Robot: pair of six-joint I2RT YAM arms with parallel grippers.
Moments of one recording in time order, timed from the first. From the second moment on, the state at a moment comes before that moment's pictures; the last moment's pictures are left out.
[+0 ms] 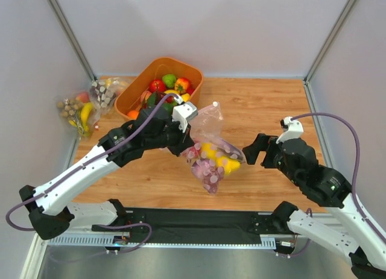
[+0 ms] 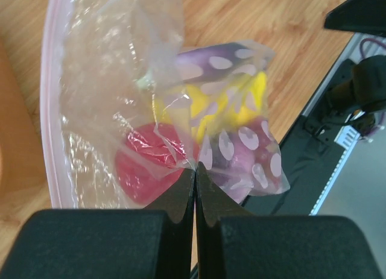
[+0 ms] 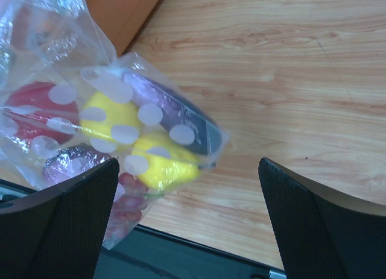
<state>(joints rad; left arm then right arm) -0.90 1.15 1.32 -0.67 0.13 -0.15 0.75 0.66 1.00 -0.85 0.33 0.61</state>
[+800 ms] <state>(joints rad) -0.95 1.20 1.02 -0.72 0.16 0.03 0.75 0.78 0.71 -0.39 0.14 0.50</state>
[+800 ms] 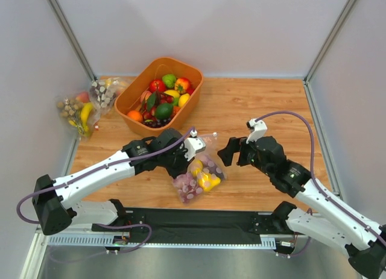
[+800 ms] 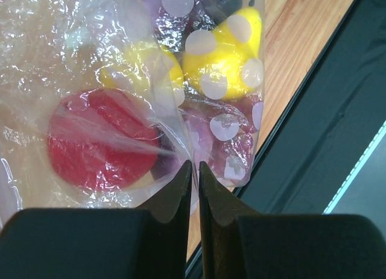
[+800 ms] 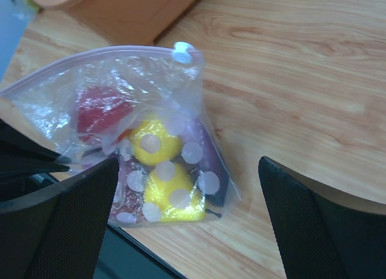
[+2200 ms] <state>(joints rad) -0.84 0.90 0.95 -0.55 0.23 0.02 0.58 1.15 0.62 0.41 -0.54 0.49</state>
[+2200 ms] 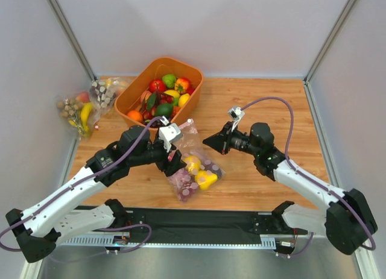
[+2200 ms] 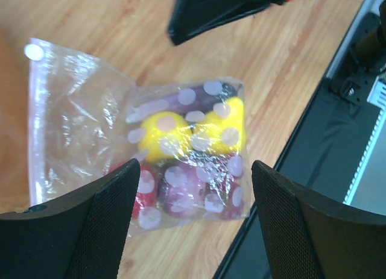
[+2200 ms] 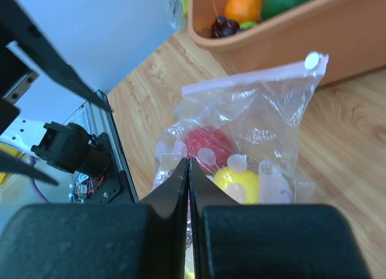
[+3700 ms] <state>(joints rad) -0.65 0.90 0.97 -0.47 0.25 -0.01 0.61 1.41 0.81 0.34 -0.66 0.44</state>
